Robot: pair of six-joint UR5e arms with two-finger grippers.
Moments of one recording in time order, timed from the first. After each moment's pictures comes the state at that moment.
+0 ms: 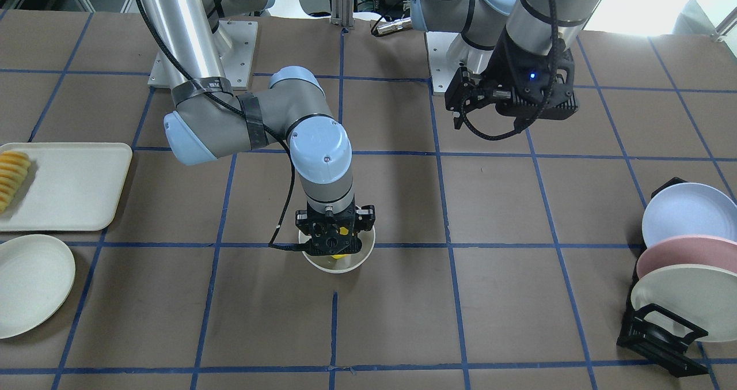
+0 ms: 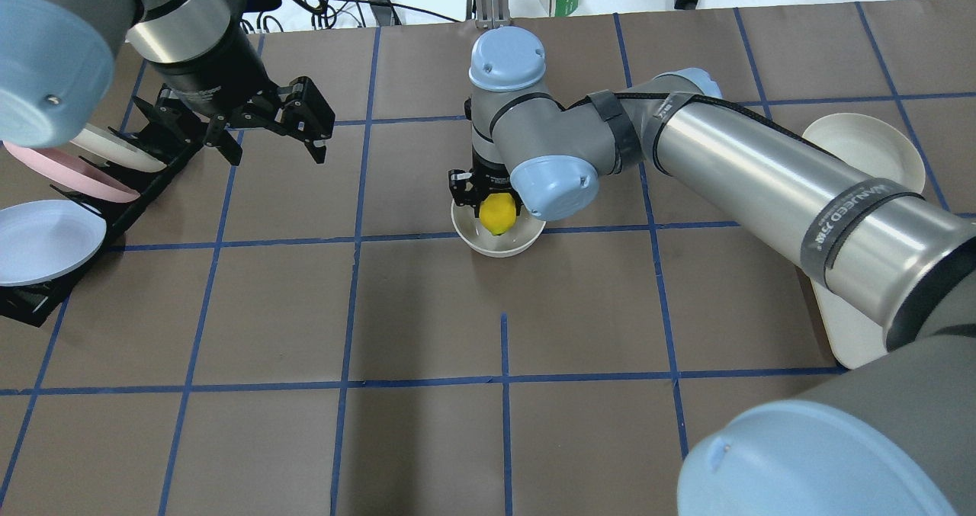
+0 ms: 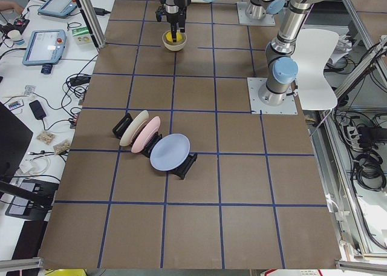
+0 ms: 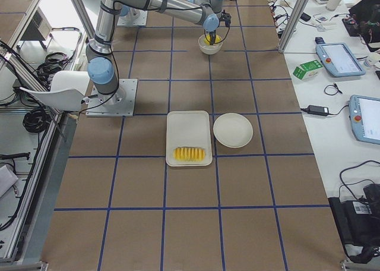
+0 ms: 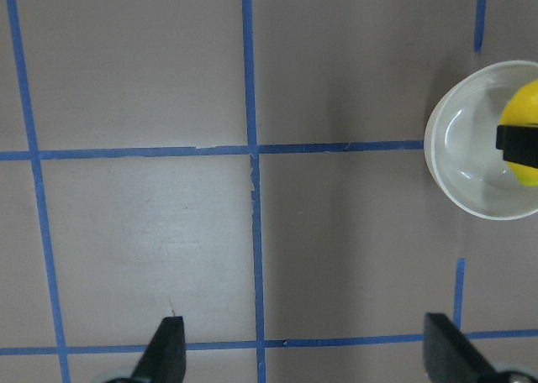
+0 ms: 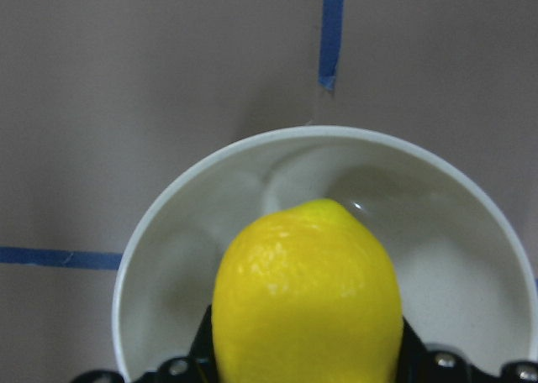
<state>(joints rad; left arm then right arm) -1.59 -1.58 -1.55 -1.59 1.55 0.03 1.94 -1.04 1.57 -2.13 -1.50 0.32</state>
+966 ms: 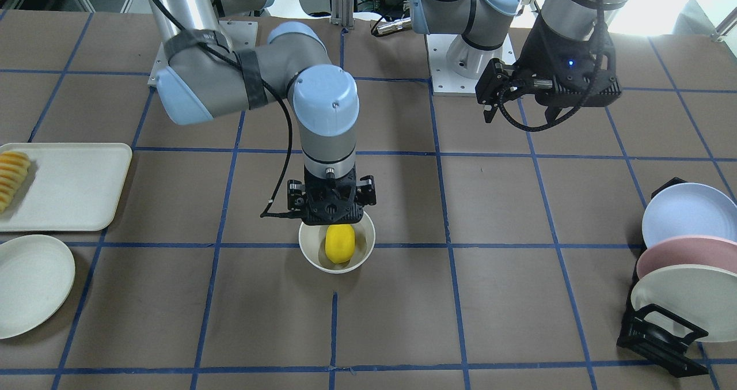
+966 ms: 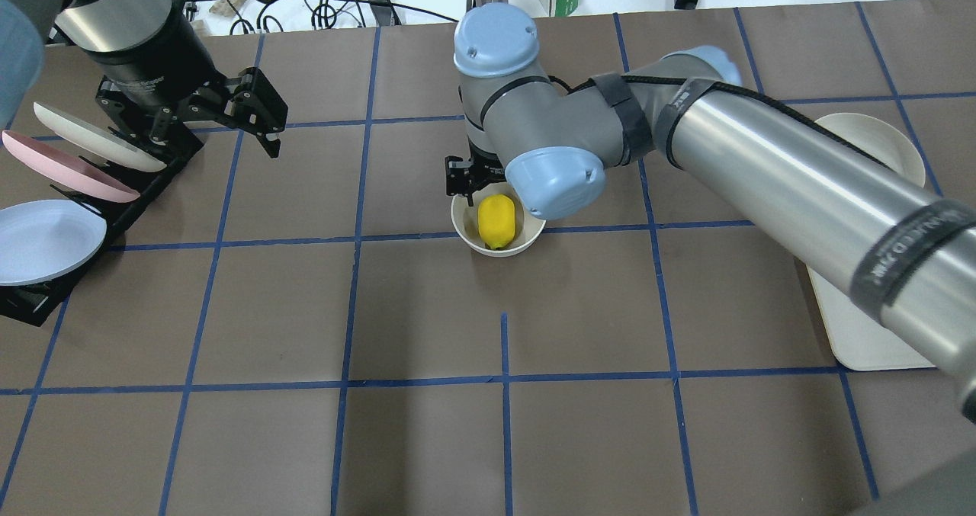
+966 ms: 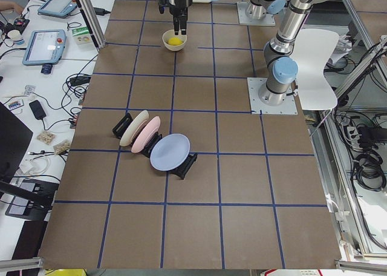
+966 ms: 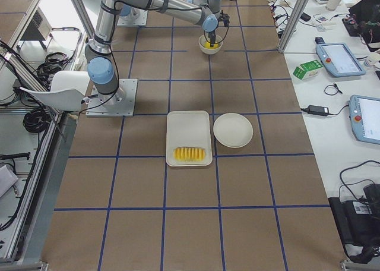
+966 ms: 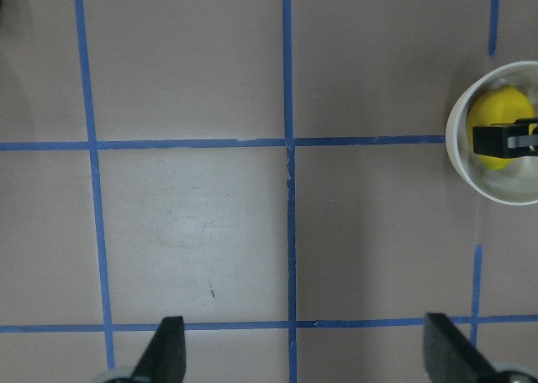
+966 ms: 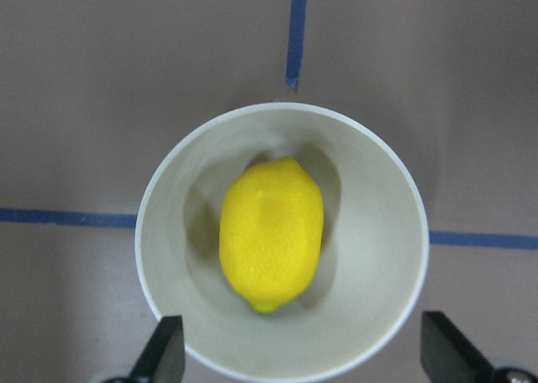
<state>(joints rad) -1.53 -1.56 -1.53 -1.63 1.59 0.03 1.95 -1.20 1.57 -1.99 -1.58 0.32</state>
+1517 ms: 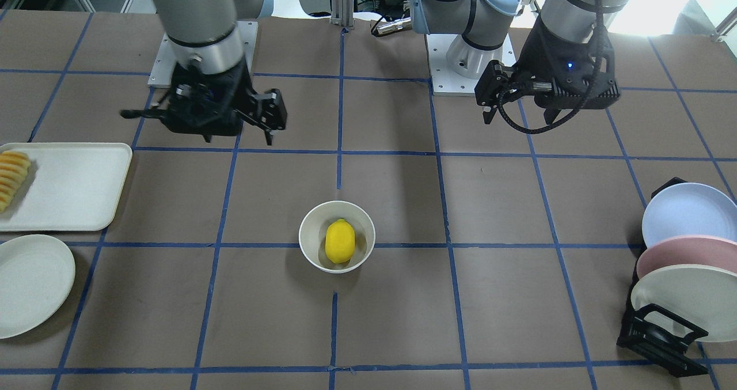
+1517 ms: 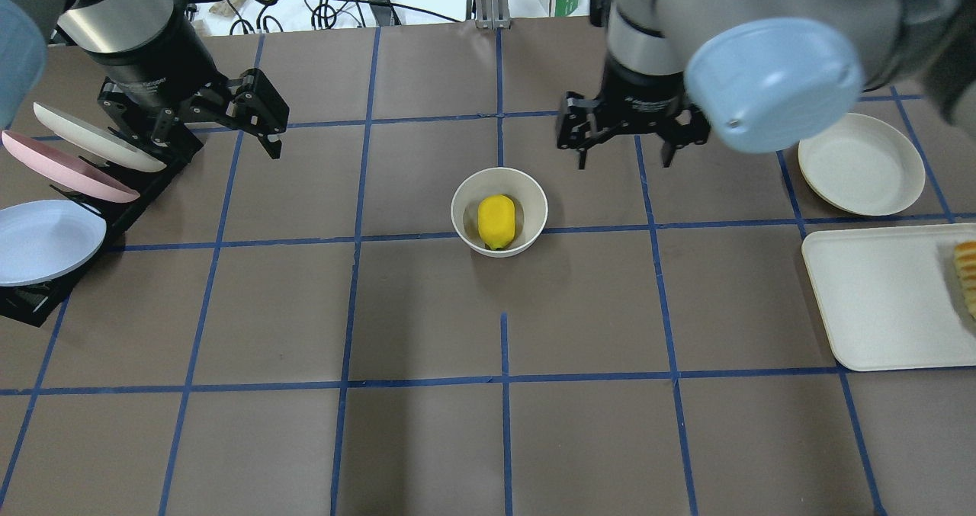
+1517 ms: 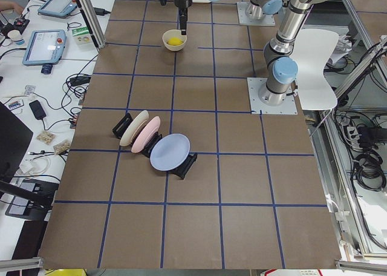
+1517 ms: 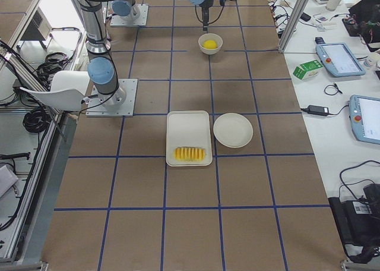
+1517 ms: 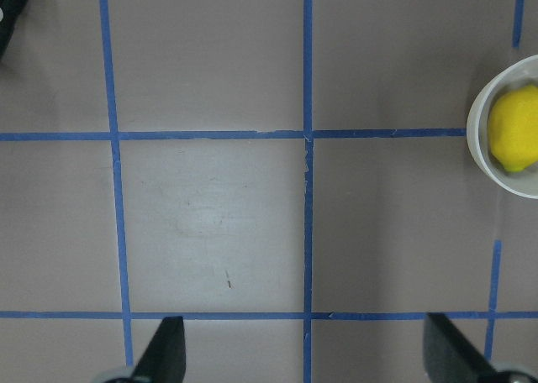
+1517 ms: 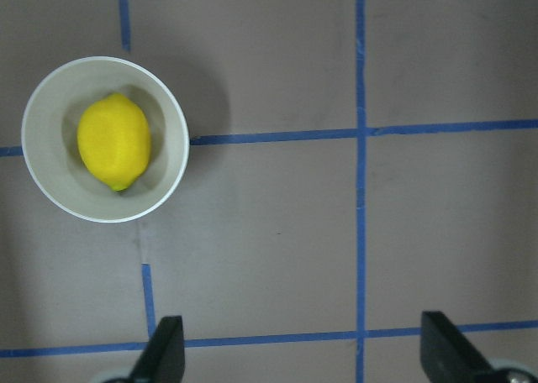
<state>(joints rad) -1.53 -1.57 -1.53 -1.63 1.59 0.03 1.71 -1.52 1.56 -1.60 -1.57 0.19</state>
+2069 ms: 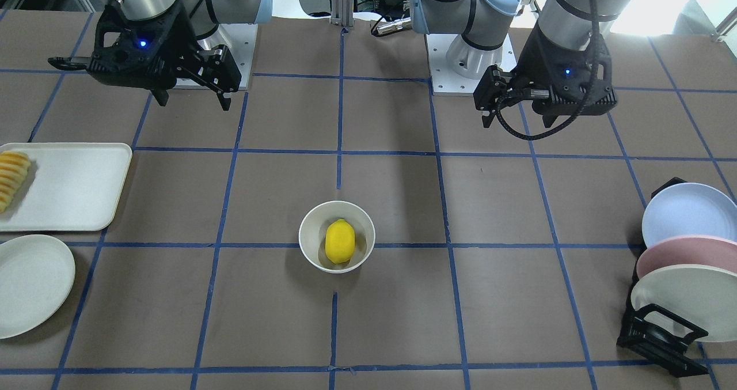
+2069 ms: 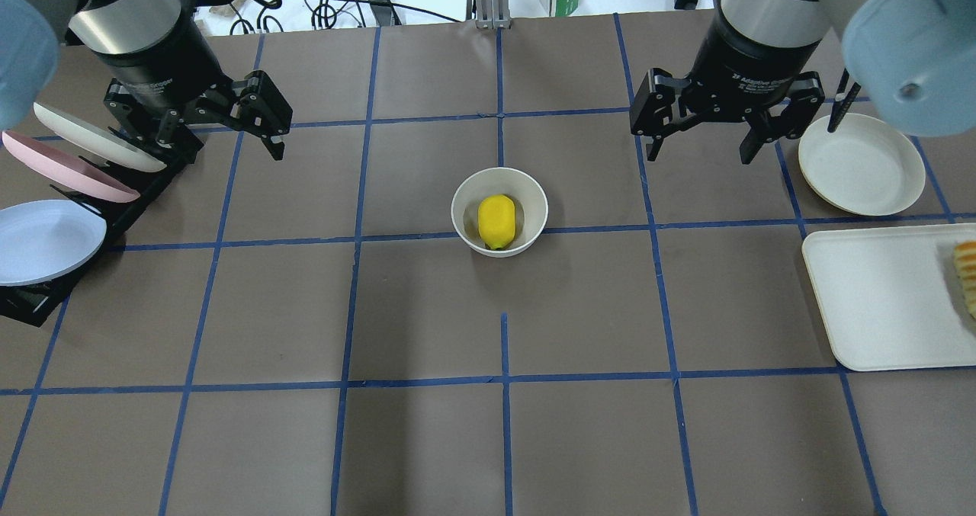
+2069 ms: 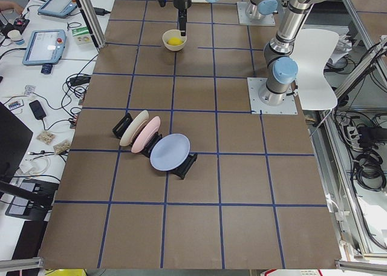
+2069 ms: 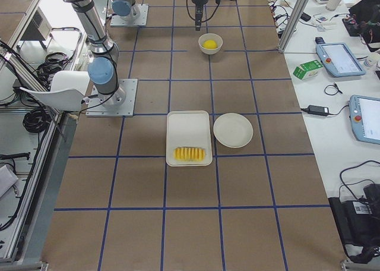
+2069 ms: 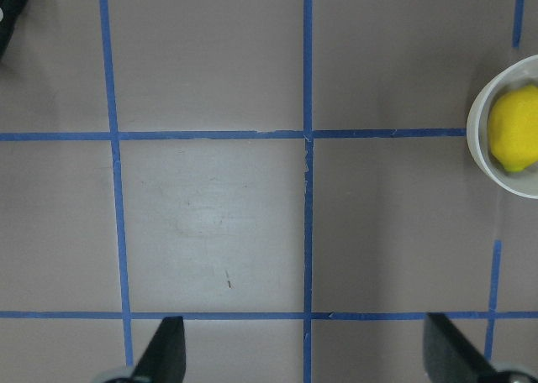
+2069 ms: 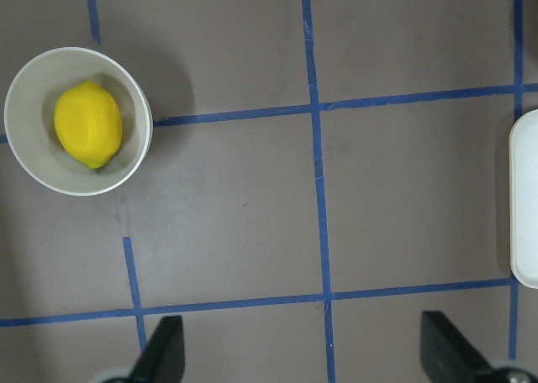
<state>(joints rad) -1.54 -1.58 -1.53 -1.63 1.60 0.02 1.64 -1.60 1.57 -1.53 -1.55 0.14</state>
